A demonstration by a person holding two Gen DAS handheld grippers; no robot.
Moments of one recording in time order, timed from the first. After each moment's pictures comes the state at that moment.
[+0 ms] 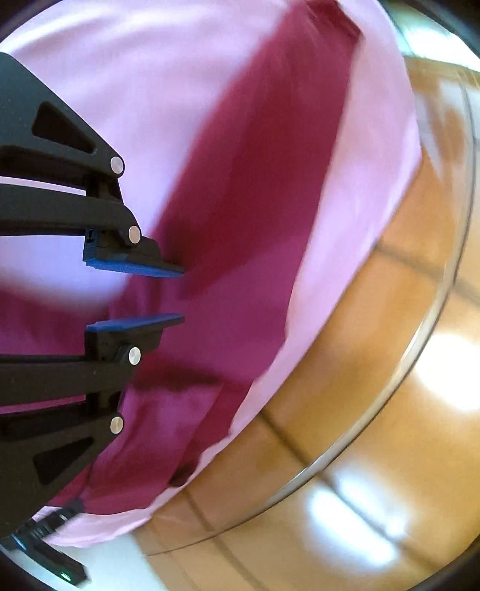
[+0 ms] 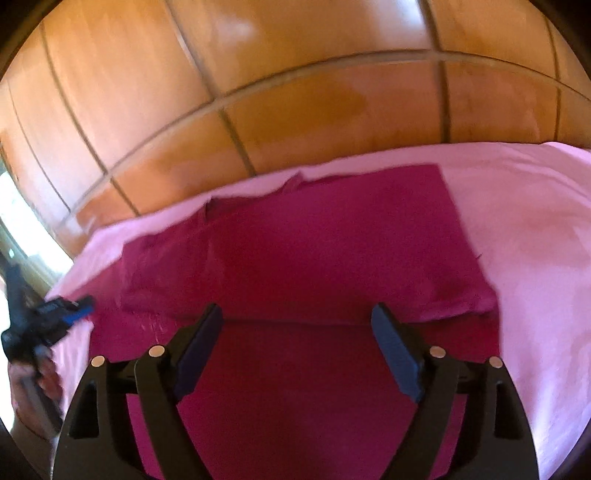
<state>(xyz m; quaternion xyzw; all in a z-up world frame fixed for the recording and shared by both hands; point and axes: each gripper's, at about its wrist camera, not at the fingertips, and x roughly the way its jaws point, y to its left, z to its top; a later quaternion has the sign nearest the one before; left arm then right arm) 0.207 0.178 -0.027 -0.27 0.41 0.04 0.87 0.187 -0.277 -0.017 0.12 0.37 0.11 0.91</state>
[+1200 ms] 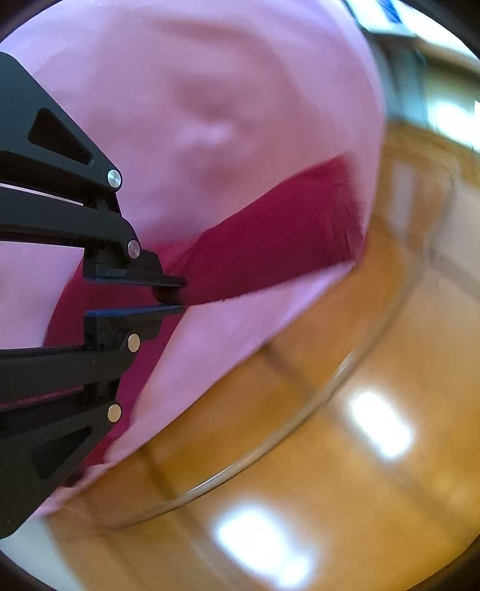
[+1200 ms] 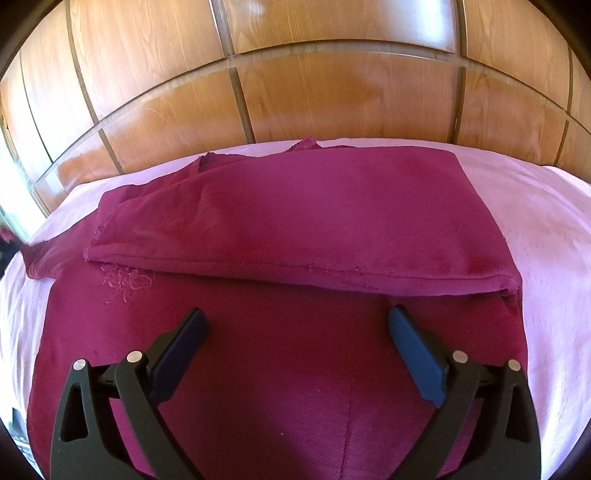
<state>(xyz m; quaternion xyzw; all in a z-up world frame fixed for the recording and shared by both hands) 0.195 0.316 0.024 -0.31 0.32 0.11 0.89 0.188 -0.243 -0.038 0.04 0.39 0.08 0.92</state>
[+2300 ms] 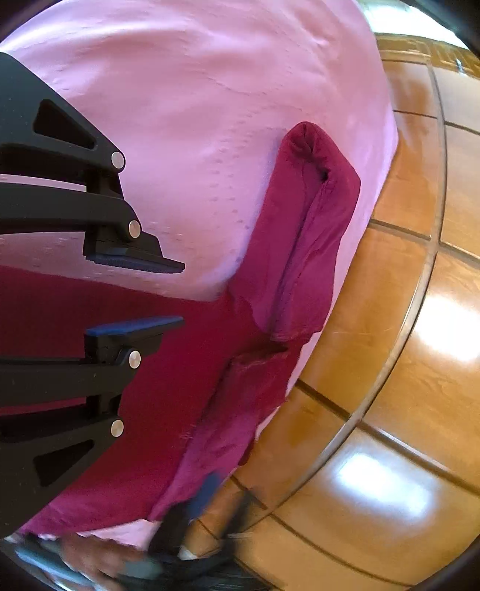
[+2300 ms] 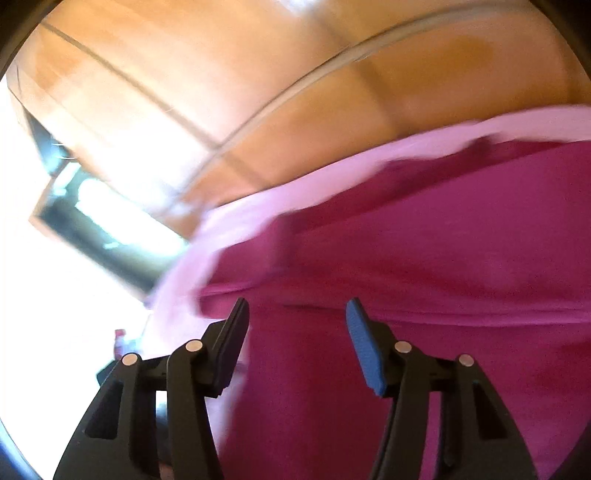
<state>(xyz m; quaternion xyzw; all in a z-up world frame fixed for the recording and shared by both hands) 0.123 0.146 -0.022 -0.19 0.38 -0.01 0.91 0.225 -0.151 0.013 0.25 0.43 0.36 0.79</state>
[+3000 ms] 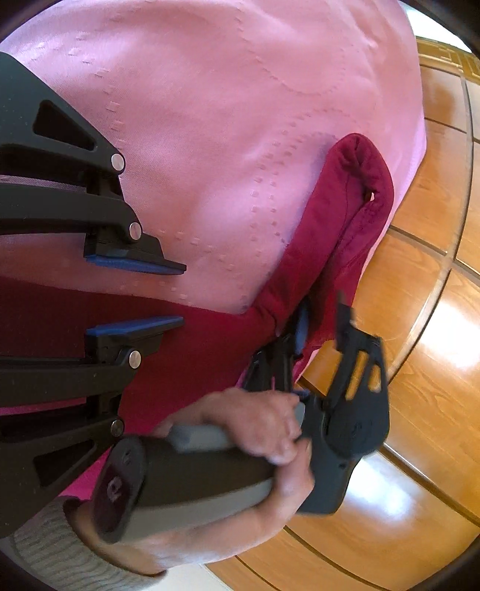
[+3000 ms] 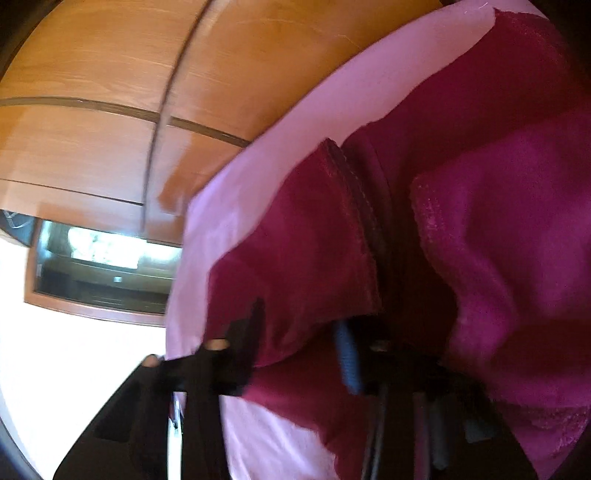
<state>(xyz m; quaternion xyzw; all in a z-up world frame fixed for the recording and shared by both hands) 0.111 0.160 -0.050 -0.25 0.37 -0.04 0.89 0.318 -0.004 -0.062 0.33 0.53 0.27 0.73</state>
